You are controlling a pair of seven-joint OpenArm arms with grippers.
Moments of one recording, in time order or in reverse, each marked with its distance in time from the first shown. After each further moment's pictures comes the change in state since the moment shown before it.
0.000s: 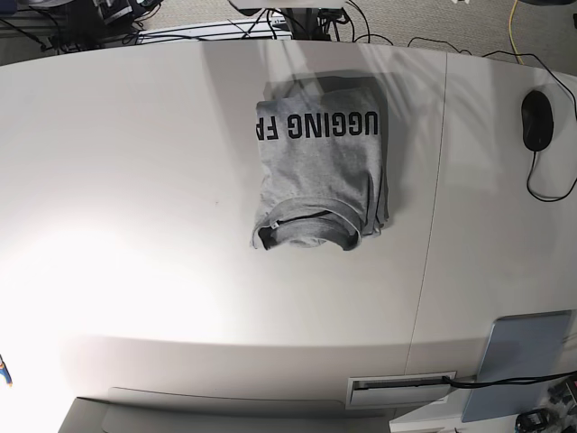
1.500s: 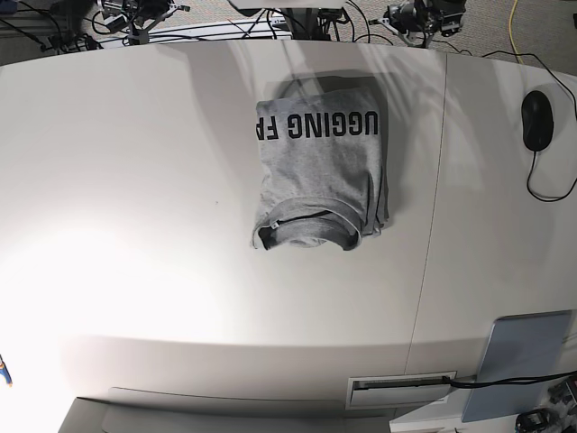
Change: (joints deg) left arm -37.7 2.8 -0.2 -47.1 20.5 7.2 -12.2; right arm 28.6 2.4 0.1 -45.5 -18.8 -0.5 32.5
